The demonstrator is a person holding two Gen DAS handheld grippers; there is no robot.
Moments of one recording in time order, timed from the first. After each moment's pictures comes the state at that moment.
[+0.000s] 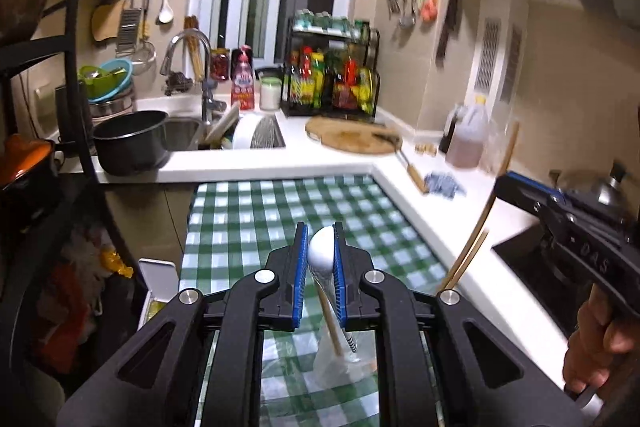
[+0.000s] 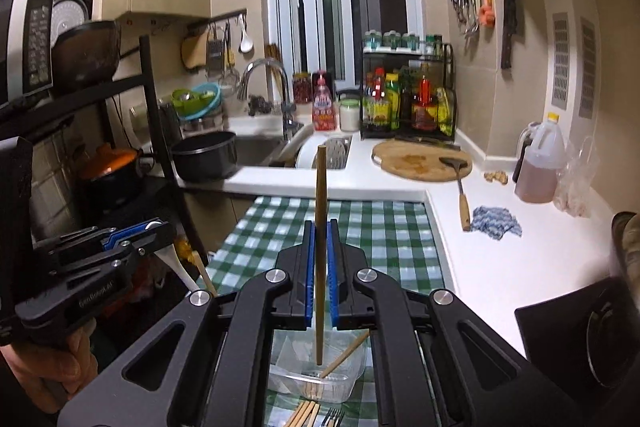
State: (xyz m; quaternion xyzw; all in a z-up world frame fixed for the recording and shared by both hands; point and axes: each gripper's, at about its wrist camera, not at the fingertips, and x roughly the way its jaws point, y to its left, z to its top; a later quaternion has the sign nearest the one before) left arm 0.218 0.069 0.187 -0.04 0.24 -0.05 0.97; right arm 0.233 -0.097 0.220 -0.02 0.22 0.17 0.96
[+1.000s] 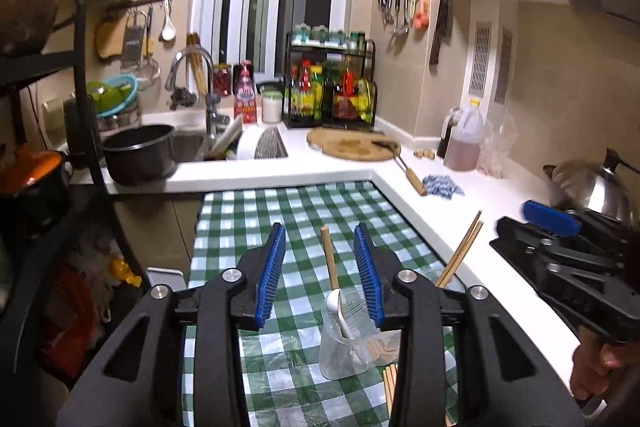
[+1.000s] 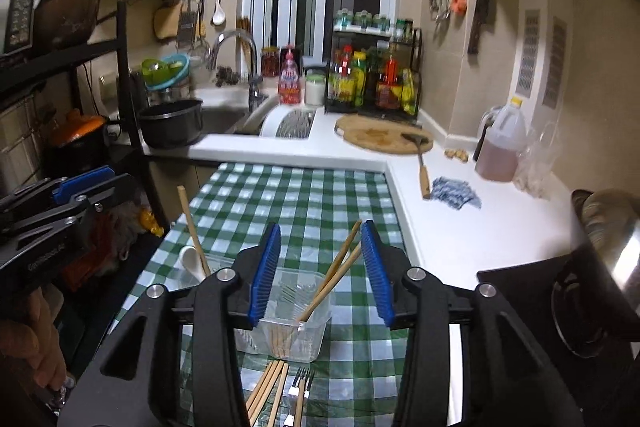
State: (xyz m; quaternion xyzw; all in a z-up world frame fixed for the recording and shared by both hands) left arm 0.176 0.067 0.197 -0.03 0.20 -0.04 0.98; right arm 0.190 -0.104 0.206 -0.05 0.23 0.10 0.97
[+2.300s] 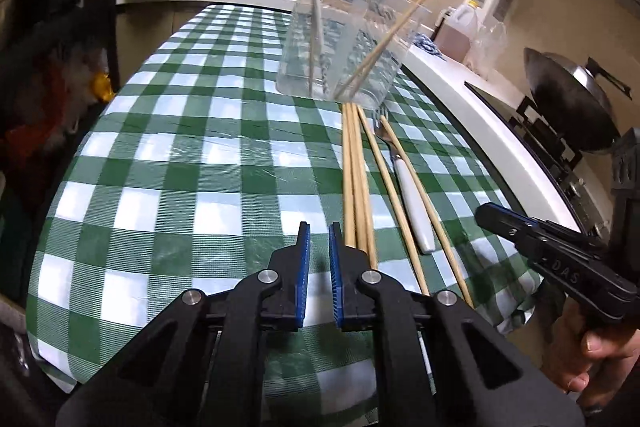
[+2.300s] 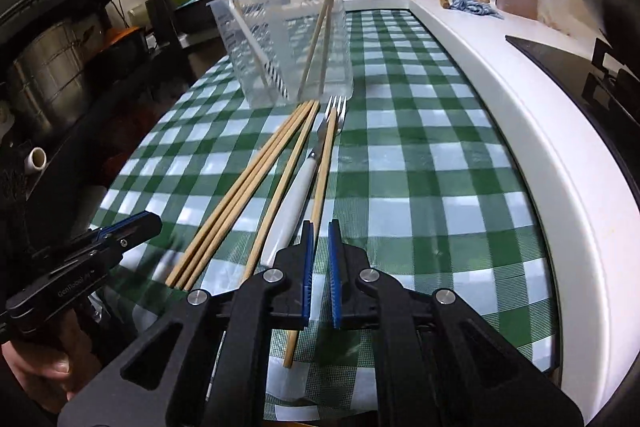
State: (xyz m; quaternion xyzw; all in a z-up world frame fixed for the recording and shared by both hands) left arm 0.024 0.024 -0.012 -0.13 0.37 -0.06 0.92; right arm 0.051 -0.158 0.005 0.01 0.40 0.17 0.90
